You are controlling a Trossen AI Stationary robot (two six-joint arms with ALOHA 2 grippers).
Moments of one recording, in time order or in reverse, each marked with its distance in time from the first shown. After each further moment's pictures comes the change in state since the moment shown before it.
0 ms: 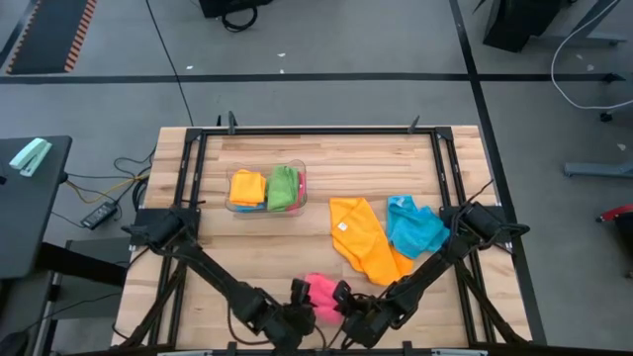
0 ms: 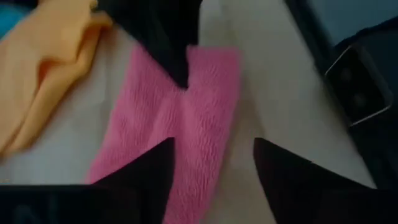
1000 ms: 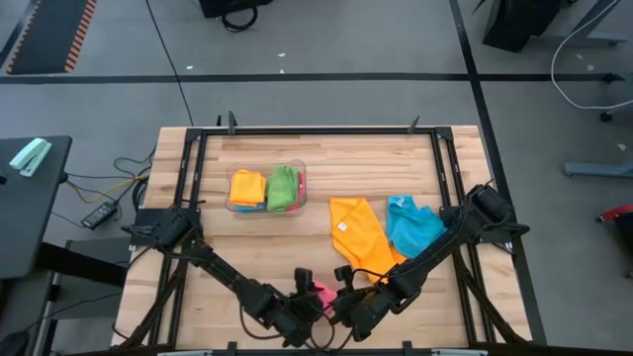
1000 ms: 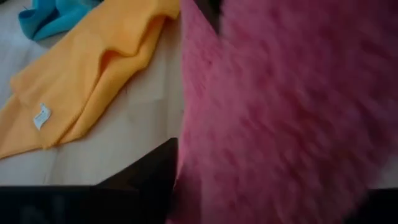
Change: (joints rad) left arm 0.039 0.064 0.000 0.023 -0.168 -0.042; right arm -0.065 -0.154 0.044 -0.046 -0.114 0.514
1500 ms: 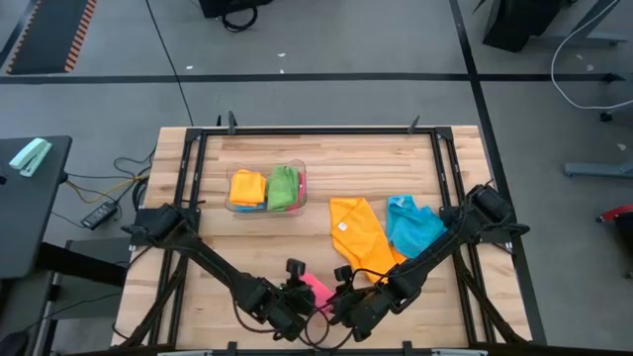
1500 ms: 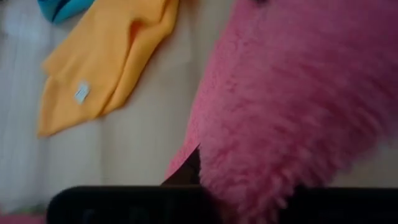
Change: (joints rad) left arm 0.011 -0.099 0.000 -0.248 0.029 0.038; right arm 0.003 -0.002 0.000 -0.004 -0.006 -0.009
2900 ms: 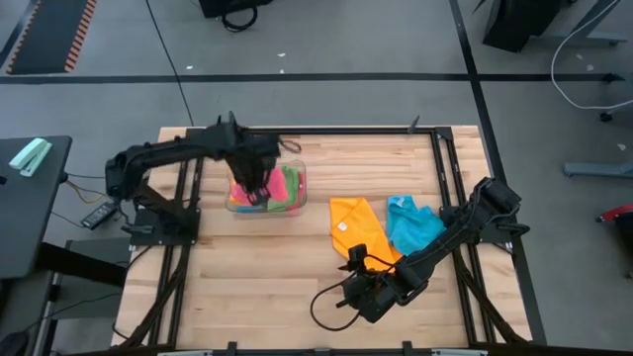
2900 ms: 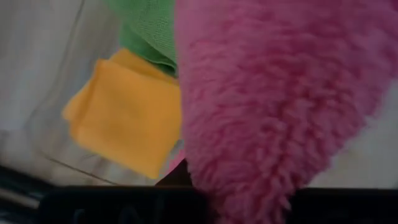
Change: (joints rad) left arm 0.939 -0.507 -0.001 -0.830 0.690 0.030; right arm -0.010 -0.089 -0.063 -0.257 0.230 -0.010
